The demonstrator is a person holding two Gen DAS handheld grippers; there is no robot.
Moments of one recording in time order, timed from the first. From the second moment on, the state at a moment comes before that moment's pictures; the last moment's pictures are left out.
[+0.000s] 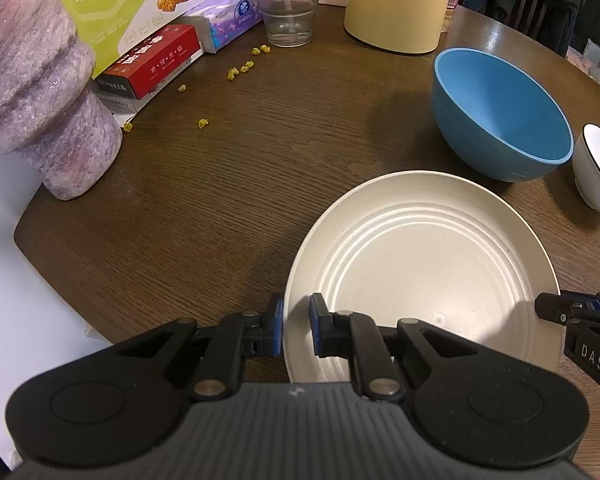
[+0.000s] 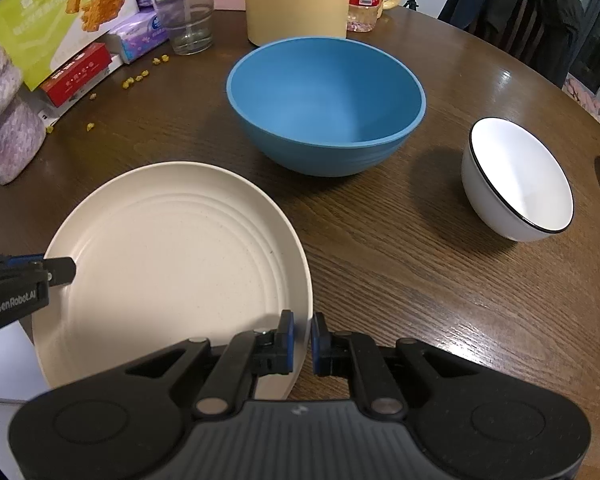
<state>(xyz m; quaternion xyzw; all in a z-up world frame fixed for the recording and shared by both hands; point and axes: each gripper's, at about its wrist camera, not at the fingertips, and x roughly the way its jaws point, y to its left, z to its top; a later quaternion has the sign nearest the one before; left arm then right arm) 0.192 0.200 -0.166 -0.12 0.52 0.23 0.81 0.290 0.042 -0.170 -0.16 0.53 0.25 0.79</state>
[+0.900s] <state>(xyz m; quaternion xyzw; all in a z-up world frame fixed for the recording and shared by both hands) 0.197 0.198 -0.171 -0.10 0.53 0.24 0.81 0.283 0.051 -0.174 -0.20 0.51 0.25 0.80</state>
